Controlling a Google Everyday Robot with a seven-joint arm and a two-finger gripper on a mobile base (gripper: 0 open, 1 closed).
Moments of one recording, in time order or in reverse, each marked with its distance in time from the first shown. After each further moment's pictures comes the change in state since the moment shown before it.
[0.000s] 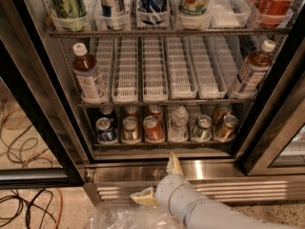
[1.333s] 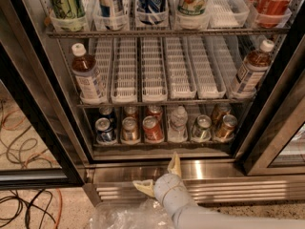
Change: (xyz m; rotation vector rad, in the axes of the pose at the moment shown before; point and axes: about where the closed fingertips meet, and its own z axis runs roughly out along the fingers) arm 0.044 -0.029 0.067 0.203 -0.089 0.098
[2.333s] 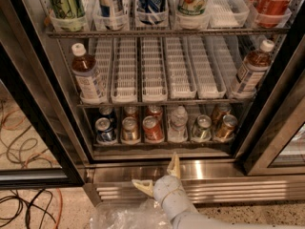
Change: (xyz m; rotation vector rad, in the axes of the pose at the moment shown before) arm 0.004 -0.002 0.008 0.055 -0.094 0.010
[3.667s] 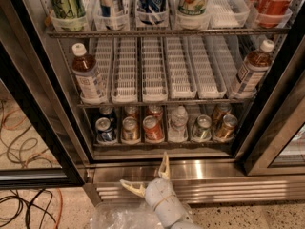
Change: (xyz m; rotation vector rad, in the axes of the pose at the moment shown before) arm -0.025 0.028 0.009 -0.019 -0.287 0.075
